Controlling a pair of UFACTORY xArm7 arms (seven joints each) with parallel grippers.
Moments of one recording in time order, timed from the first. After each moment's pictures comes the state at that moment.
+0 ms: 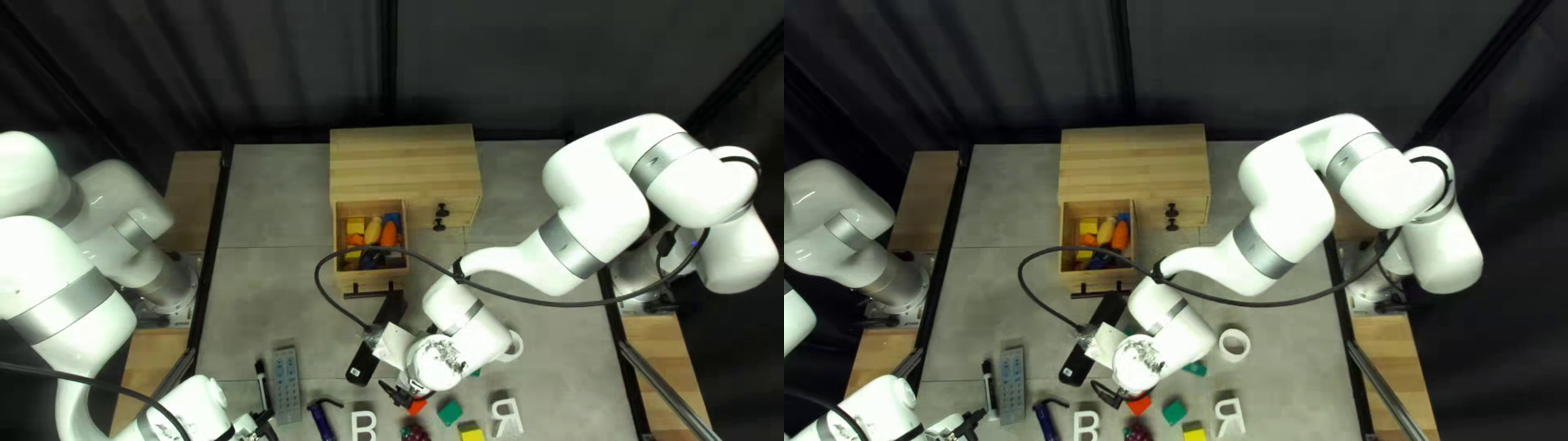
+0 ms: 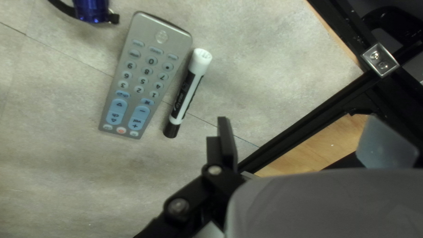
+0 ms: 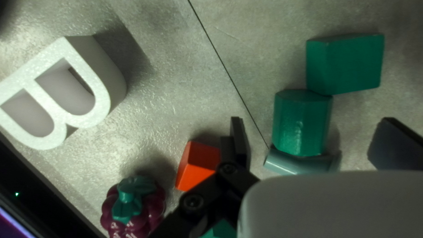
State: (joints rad) left arm -0.81 0.09 -0.12 0.95 -0.11 1.16 0.04; right arm 0.09 0.56 0.33 1.32 -0.49 0.81 1.23
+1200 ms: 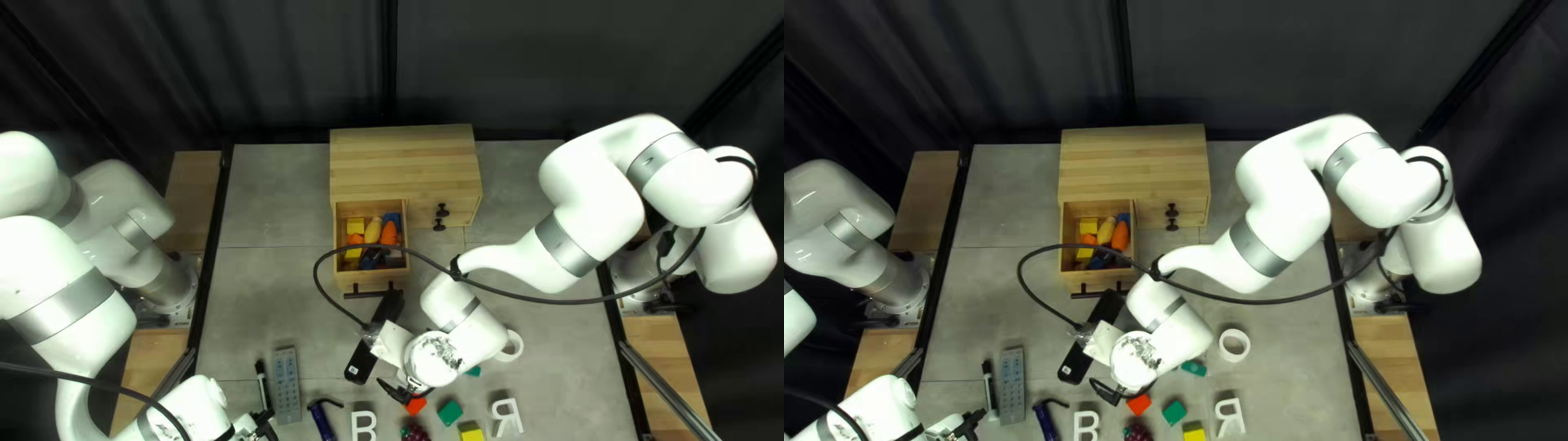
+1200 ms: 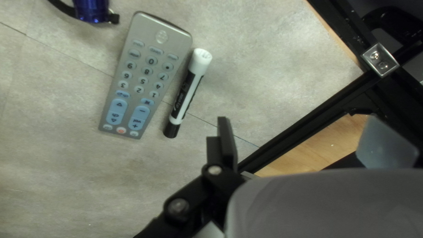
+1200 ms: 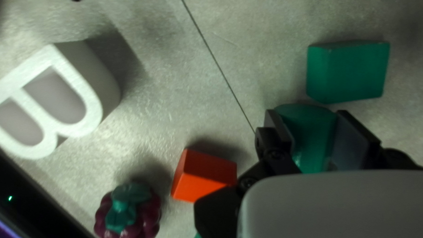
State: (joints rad) left arm -0.81 0.09 -0.12 0.95 -0.11 1.16 0.04; right arm 0.09 0.48 0.35 1.39 -0.46 0.97 1.16
